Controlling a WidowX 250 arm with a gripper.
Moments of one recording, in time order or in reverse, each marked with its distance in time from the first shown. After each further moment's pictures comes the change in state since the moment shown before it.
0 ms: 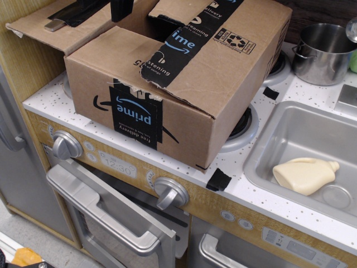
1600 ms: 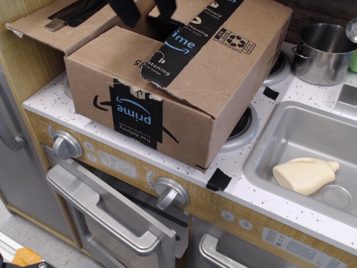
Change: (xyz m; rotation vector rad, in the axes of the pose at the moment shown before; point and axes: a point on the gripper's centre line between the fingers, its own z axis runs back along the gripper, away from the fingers) arm 0.028 -0.057 -0.008 -0.465 -0.082 0.236
